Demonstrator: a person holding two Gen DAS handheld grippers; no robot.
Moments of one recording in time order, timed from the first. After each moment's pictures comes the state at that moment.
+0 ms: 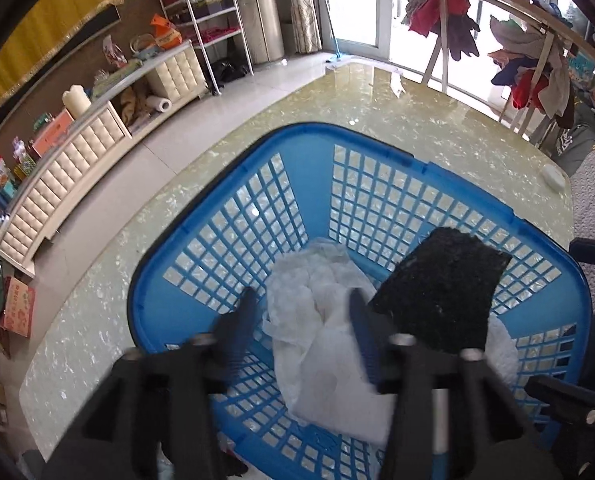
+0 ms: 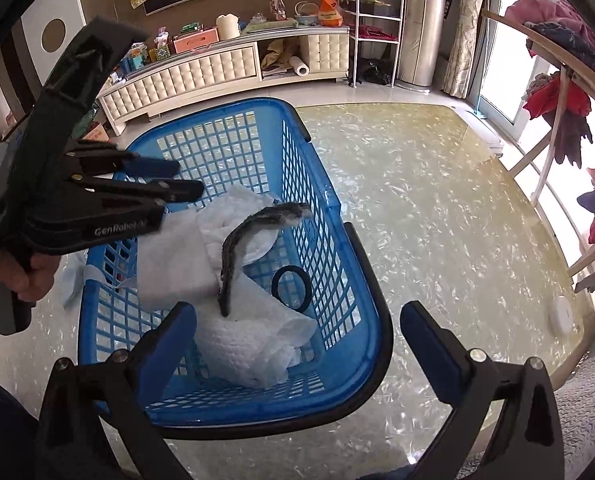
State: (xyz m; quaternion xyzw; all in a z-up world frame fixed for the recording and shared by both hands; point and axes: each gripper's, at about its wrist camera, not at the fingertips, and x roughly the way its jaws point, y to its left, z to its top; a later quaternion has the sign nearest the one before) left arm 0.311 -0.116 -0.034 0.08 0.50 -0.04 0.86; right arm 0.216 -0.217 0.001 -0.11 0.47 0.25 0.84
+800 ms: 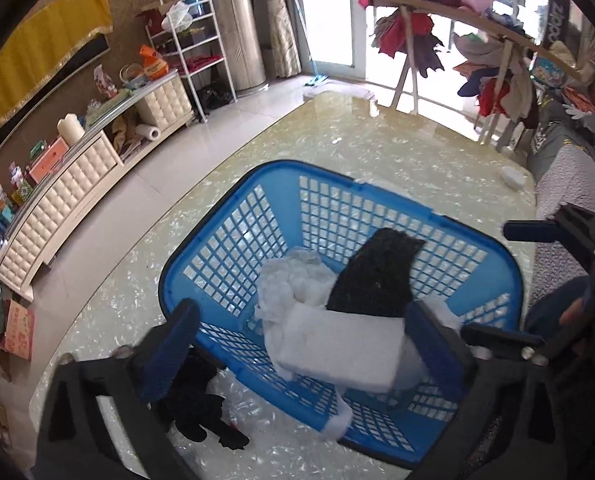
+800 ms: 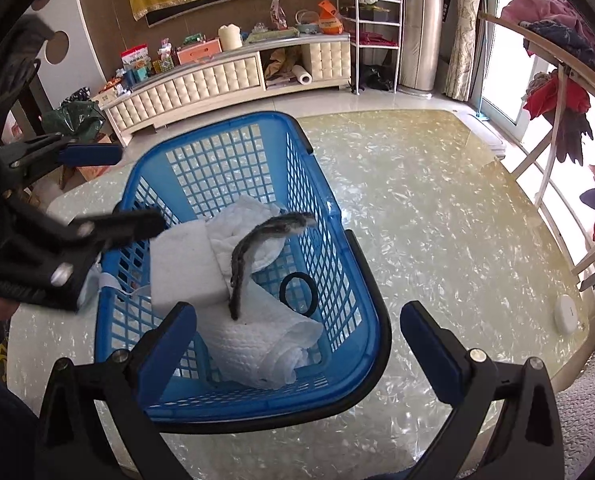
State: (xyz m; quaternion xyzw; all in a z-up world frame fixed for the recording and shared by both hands) left arm 0.272 -0.124 0.006 0.10 0.46 -0.07 0.88; right arm 0.213 -0.224 0.010 -0.08 0.46 0.26 0.85
